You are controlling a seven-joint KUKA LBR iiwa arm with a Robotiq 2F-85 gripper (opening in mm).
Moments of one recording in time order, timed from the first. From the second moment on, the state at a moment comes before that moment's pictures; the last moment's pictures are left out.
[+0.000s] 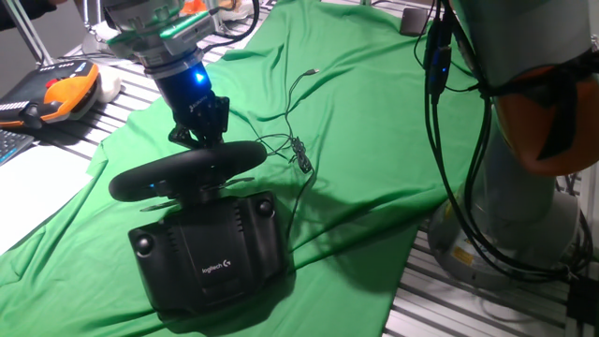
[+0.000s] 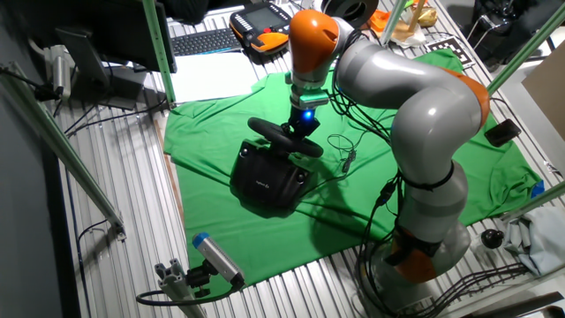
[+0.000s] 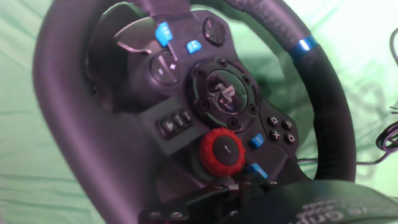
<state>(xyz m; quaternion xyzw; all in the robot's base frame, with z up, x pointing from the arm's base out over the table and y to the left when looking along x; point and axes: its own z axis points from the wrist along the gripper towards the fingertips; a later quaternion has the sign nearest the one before) 0.454 0.182 0.217 -0.01 -0.99 -0.05 0.15</state>
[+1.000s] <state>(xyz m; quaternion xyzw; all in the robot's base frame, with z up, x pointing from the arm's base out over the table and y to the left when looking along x) 0.467 0.175 0.195 0.01 -0.99 -0.04 0.14</state>
